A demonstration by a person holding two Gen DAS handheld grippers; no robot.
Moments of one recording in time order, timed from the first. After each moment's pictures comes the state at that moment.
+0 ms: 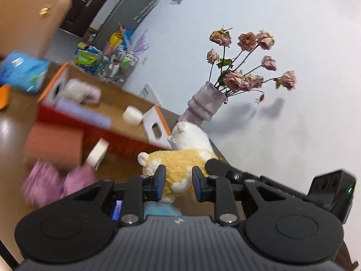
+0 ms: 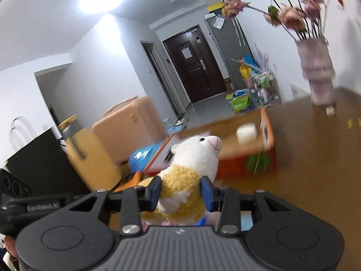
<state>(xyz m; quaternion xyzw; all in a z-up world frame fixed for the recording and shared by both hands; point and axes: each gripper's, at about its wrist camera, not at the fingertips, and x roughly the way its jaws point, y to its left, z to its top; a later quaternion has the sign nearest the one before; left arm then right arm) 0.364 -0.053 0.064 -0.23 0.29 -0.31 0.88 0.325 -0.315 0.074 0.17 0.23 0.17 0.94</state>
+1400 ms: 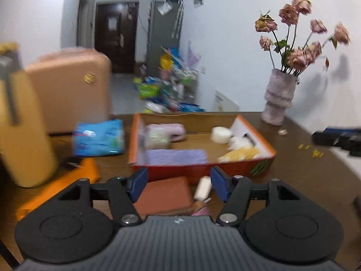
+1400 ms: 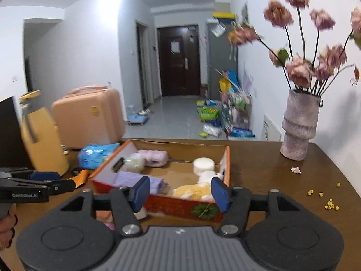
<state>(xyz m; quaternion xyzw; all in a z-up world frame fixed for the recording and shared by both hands) 0.351 -0.026 0.096 0.01 0.26 -0.11 0.96 0.355 -0.306 0.129 0.01 0.24 0.10 0.97</state>
